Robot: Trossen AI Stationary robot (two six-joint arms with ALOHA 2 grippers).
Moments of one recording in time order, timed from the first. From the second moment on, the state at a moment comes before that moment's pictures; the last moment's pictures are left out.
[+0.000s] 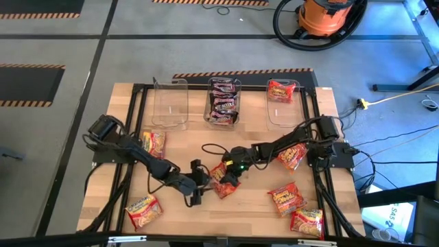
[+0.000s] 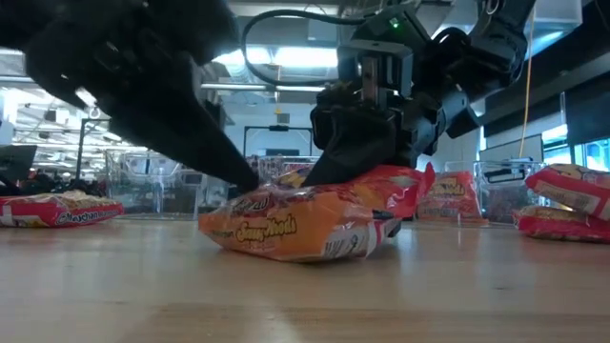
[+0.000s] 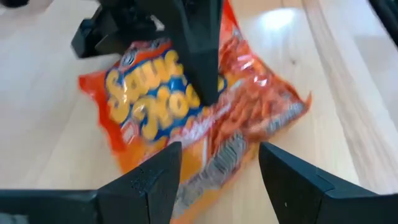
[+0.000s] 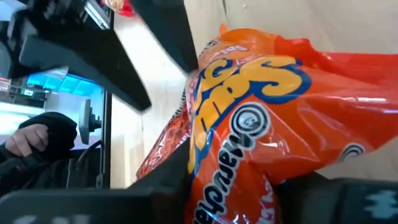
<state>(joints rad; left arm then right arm) -0.51 1.75 0.79 0.27 -0.44 -0.41 0.15 1.97 0.90 0.47 -0.38 0.80</state>
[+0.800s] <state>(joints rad) -0.56 1.61 0.79 0.03 -0.41 -0.36 0.15 1.53 0.90 0.00 -0.17 0.51</state>
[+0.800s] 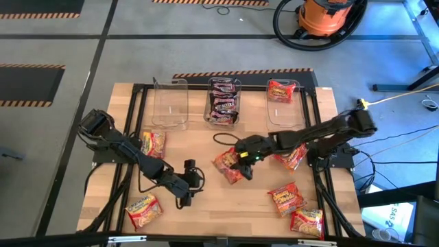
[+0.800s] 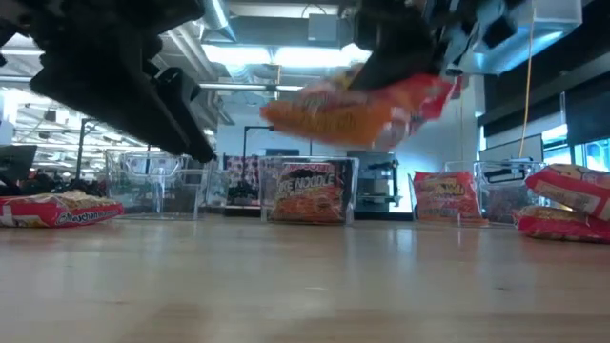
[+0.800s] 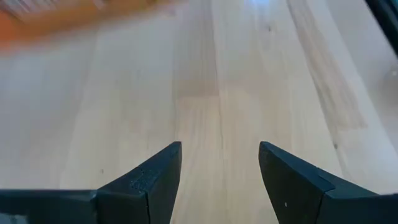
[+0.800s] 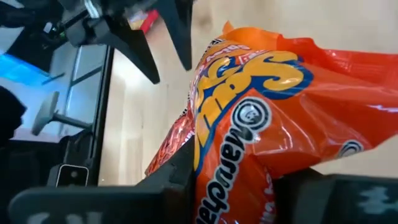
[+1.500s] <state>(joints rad) -0.55 1.61 0.75 0.03 -0.40 -0.33 -0.04 1.10 0.90 -0.53 0.07 0.29</state>
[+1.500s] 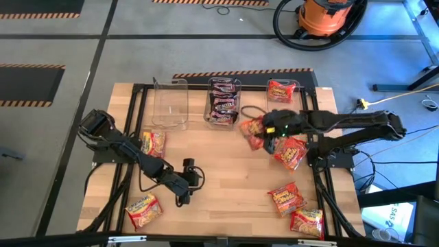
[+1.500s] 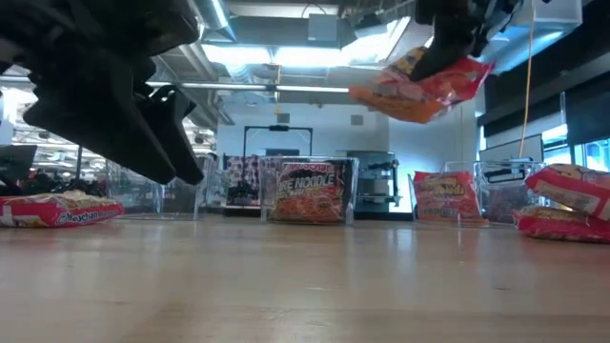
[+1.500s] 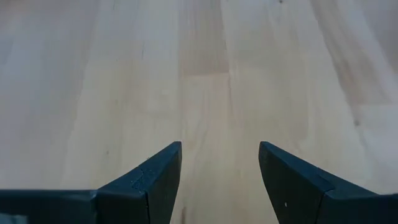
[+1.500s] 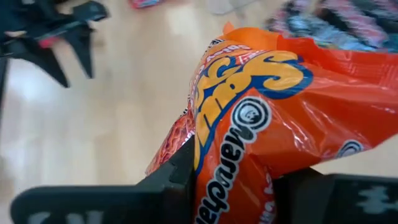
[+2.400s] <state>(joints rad) -0.12 1.60 0.75 0.07 0.11 0.00 -0.62 1.15 1.10 -0.79 0.24 -0.49</state>
